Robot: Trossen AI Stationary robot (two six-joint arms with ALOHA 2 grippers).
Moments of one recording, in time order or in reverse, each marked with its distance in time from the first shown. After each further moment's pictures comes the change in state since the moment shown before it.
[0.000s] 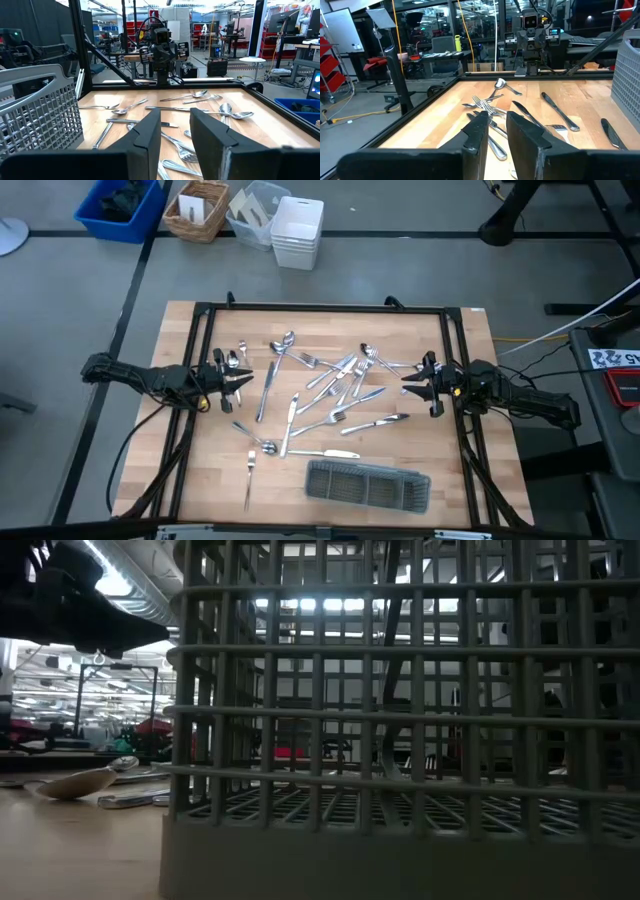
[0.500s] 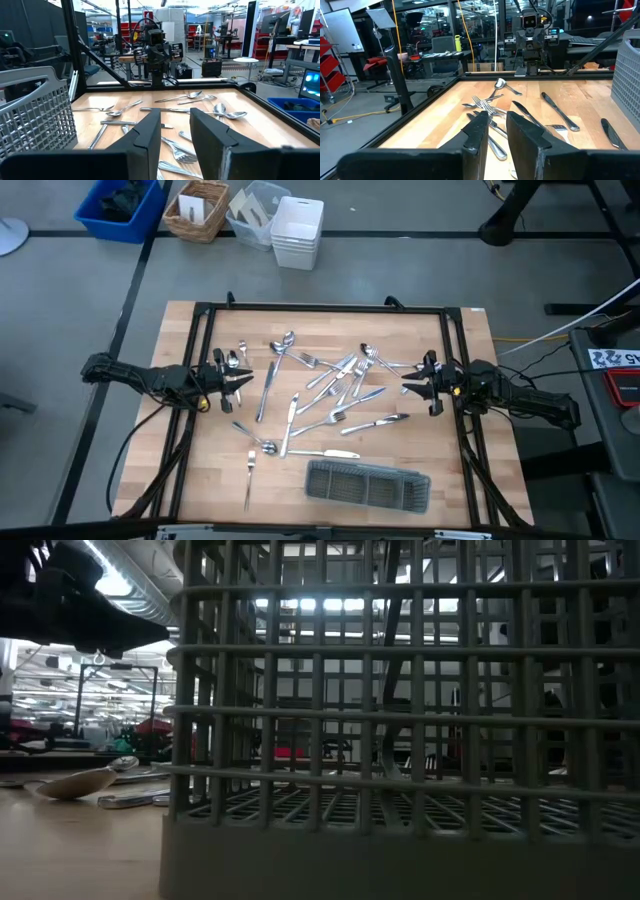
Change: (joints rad) left arm 0.000 0.000 0.000 0.000 0.000 0.000; right arm 0.000 0.000 0.000 0.012 0.032 0.000
